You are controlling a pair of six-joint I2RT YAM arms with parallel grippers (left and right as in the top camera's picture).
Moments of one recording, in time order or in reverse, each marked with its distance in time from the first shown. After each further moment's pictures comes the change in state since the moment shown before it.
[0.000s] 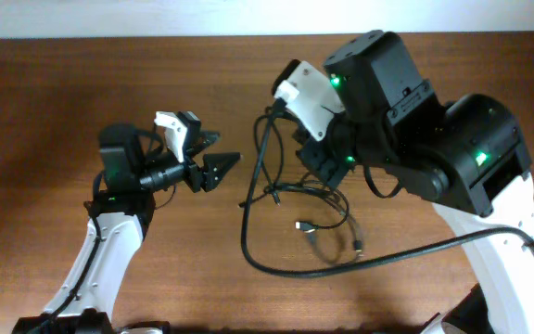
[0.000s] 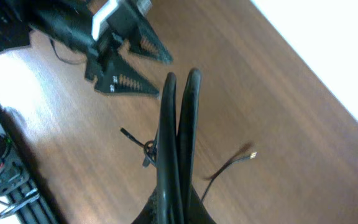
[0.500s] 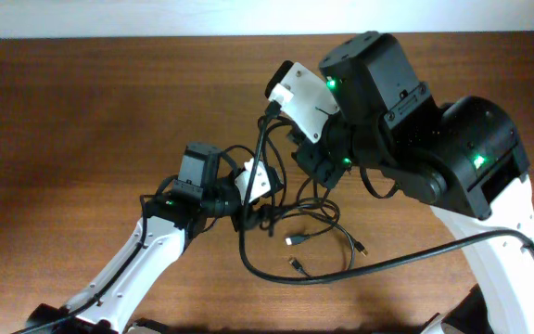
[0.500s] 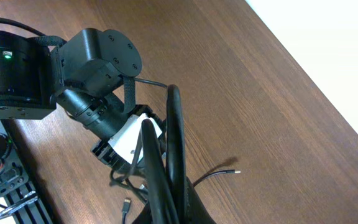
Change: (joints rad) left arm -0.382 -0.001 0.002 -0.340 -0.306 0.496; right arm 0.007 0.000 0.000 -0.003 -0.004 -0.010
